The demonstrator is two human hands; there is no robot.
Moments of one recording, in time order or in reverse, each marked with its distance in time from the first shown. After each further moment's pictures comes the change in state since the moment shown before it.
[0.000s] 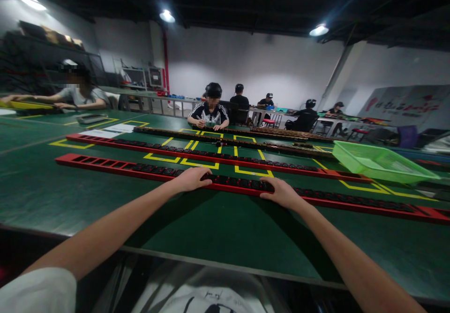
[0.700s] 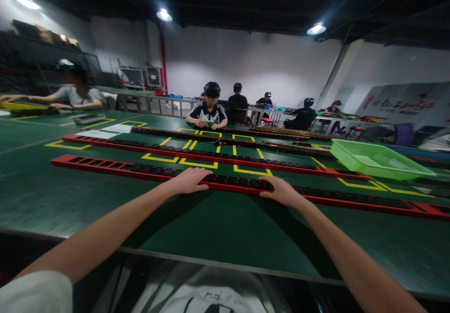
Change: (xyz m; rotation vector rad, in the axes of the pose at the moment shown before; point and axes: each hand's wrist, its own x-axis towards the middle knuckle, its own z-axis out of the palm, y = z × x) left_hand -0.007 -0.001 0.000 0.150 -0.059 0.136; right_hand 0.000 0.000 -0.004 0.008 -0.051 0.023
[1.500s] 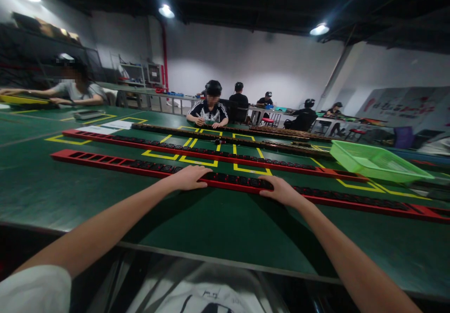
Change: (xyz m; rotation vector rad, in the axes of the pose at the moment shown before) left_hand -0.001 -0.002 -0.003 -0.049 -0.001 0.008; right_hand -0.001 -0.001 -0.002 -0.004 0.000 -0.040
